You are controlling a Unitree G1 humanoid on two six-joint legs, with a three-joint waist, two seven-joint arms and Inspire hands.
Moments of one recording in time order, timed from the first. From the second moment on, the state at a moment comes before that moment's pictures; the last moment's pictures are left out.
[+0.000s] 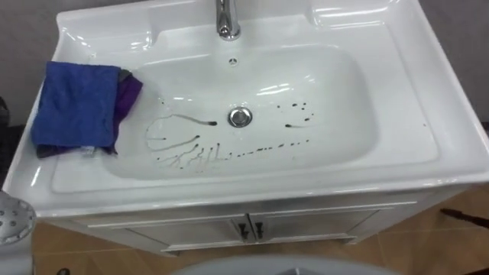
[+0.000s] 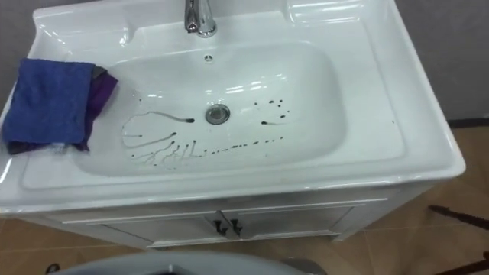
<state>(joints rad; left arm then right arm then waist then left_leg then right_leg) 0.32 0.37 0.40 0.03 0.32 -0.20 0.68 0.18 -0.35 -0.08 1.36 0.00 0.01 0.31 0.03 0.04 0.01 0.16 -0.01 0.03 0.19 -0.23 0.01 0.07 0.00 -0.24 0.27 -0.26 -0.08</state>
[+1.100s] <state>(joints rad) 0.23 0.29 0.19 0.14 0.37 -0.11 0.48 0.16 -0.33 -0.02 1.36 0.00 0.07 0.31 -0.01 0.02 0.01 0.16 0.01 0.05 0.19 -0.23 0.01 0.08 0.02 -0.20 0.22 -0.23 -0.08</state>
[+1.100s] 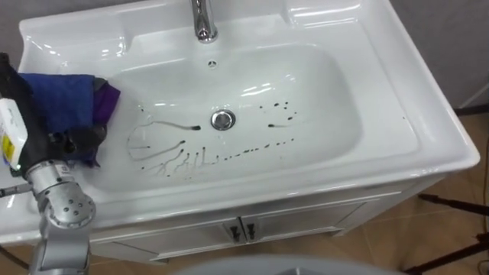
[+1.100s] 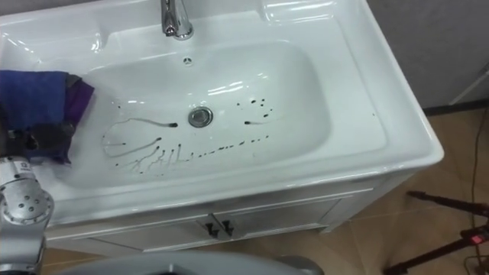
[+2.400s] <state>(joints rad) 0.27 0.30 0.27 0.14 0.76 0.01 0.58 0.17 -0.30 -0.07 1.36 0.00 0.10 0.25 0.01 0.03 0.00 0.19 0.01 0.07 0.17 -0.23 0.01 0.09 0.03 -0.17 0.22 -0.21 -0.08</state>
